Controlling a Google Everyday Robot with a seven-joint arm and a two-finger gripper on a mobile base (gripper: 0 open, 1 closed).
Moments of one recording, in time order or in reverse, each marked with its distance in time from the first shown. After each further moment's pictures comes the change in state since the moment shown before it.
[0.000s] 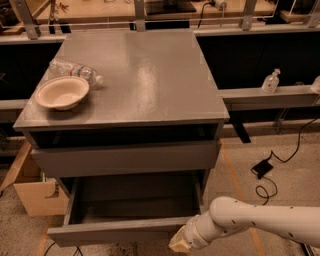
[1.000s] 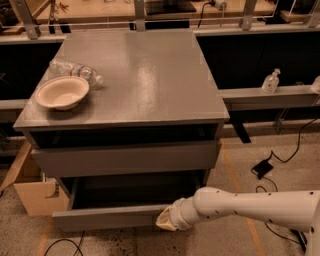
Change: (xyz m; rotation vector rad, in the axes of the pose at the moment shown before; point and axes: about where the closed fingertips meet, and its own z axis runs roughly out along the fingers) arm -0.070 -0.052 0.014 0.159 -0.059 -0.236
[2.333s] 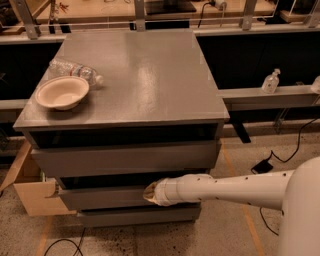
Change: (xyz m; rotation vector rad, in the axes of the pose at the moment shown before) arm -0.084 -0.075 0.016 0.202 -0.073 -0.284
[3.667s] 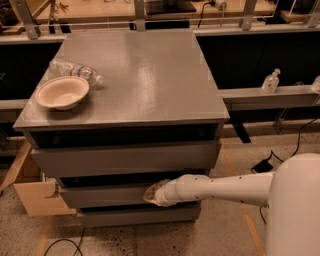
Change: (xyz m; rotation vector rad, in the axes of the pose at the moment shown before) arm 0.022 0.001 0.026 -0.029 0.012 0.050
